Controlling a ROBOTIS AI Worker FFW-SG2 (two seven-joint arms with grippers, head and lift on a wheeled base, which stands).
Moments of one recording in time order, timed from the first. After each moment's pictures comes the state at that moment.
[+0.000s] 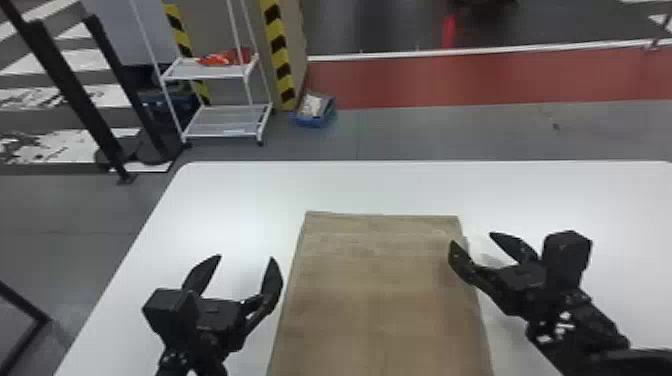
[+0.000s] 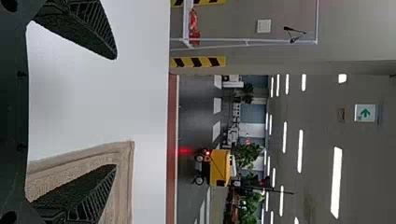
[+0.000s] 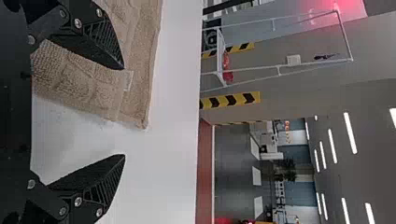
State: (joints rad) left arm 0.46 0.00 0.13 -1.86 0.06 -0.05 -0.14; right arm 0.06 -0.11 0.11 -1.49 -0.14 0.12 0.29
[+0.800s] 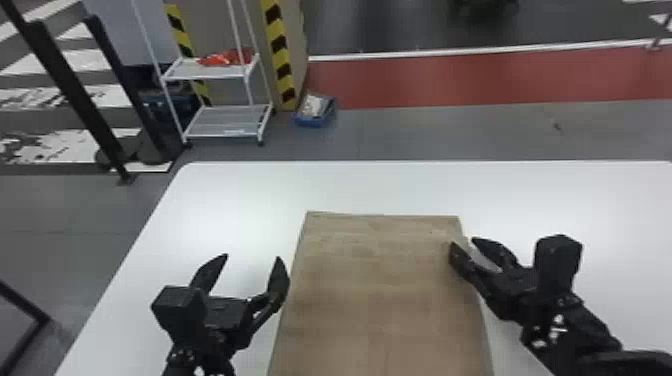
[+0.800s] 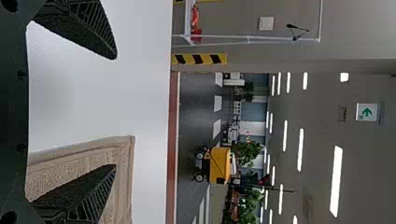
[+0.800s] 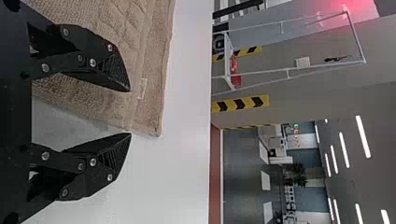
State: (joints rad) left arm 0.44 0.00 0.11 -1.84 0.06 -0.05 -0.14; right arm 0.05 -0.09 0.12 -1.46 -0.13 0.15 0.30
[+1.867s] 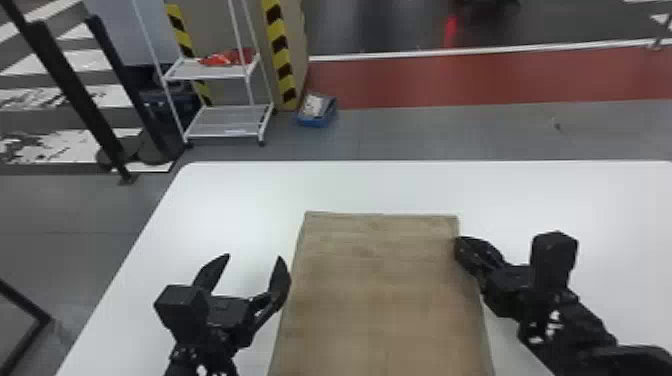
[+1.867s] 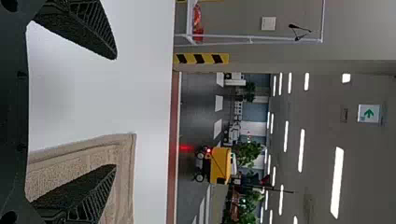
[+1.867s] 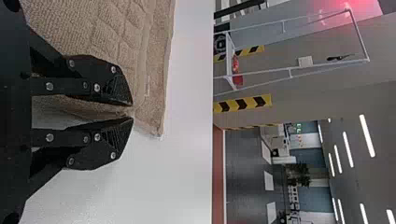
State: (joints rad) left arm 0.43 0.00 0.11 -1.82 0.07 -0.05 -0.14; right arm 0.04 -0.08 0.12 -1.45 -0.13 0.16 0.30
